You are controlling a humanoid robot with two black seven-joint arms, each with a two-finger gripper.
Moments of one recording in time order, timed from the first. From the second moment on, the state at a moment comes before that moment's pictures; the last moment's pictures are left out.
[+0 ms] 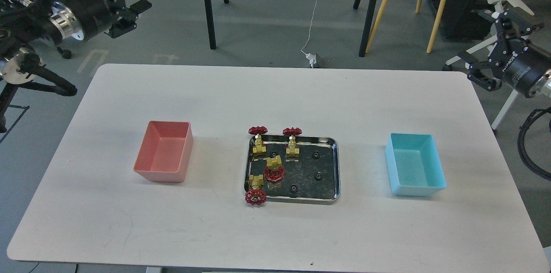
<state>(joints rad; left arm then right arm) -0.92 0.64 -0.77 -0.92 0.66 -0.46 -0.08 0.71 -0.77 0.71 0.87 -0.27 0.49 0.18</state>
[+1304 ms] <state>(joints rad) -1.00 0.50 -0.59 -0.87 0.85 -0.49 -0.28 0.19 -1.07 0.72 0.87 -0.28 0.49 0.37</state>
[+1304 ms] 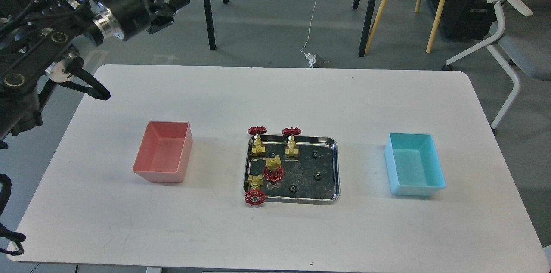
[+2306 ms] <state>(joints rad) -0.61 0.36 -0.43 -1.10 2.11 0.15 -0.43 0.37 -1.07 0.71 0.87 -0.28 0.49 0.35</state>
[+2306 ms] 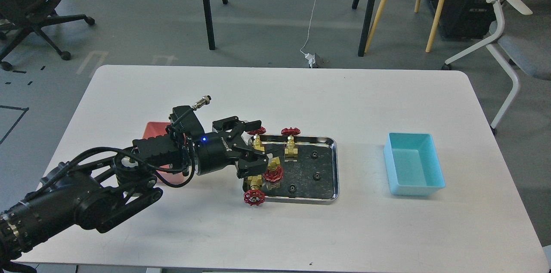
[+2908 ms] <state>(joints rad) -0.58 0.18 -0.41 -0.85 2.18 0.22 -0.44 0.36 -1.07 0.71 0.87 -0.35 0.49 0.35</state>
